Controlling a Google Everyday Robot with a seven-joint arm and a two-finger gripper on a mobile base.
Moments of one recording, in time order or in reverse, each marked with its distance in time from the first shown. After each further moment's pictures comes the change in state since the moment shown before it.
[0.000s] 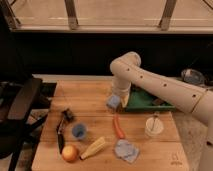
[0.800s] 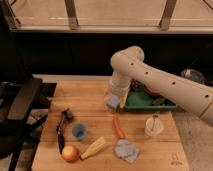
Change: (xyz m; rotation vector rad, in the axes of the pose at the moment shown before) arm -0.053 -0.004 -0.056 0.025 -0.051 -0.153
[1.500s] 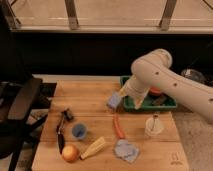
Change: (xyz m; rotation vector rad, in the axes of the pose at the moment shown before) arm 0.007 0.044 -0.039 0.048 0.129 0.049
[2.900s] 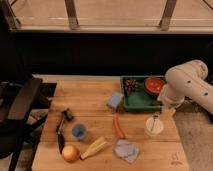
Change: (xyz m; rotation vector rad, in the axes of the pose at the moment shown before) arm 0.063 0.187 0.003 -0.113 0.166 1.113
